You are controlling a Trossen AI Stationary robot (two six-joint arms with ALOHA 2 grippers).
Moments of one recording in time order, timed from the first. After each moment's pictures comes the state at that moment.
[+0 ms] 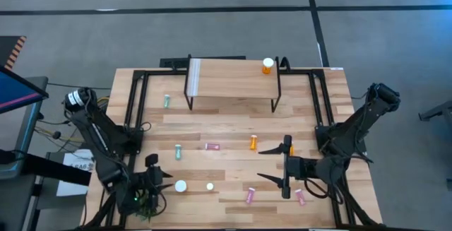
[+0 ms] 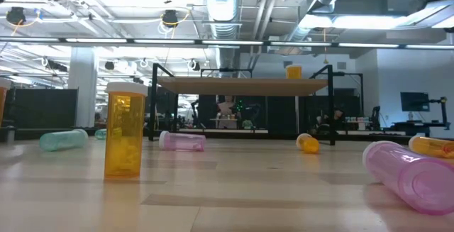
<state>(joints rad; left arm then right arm) -1.07 1.34 0.84 -0.67 -0.74 -1.08 0.77 1.28 0.97 0.18 0.89 0.01</state>
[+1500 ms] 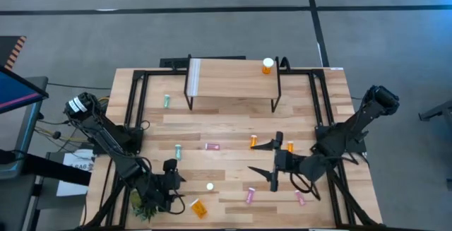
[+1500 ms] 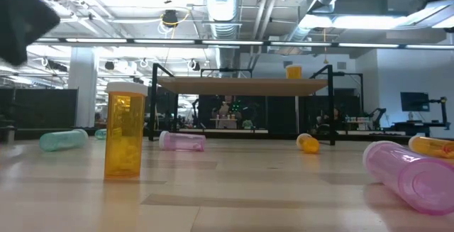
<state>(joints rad) -0.88 1.44 0.79 -0.30 -0.46 -0.75 0.69 1.34 0.97 0.15 0.85 0.15</state>
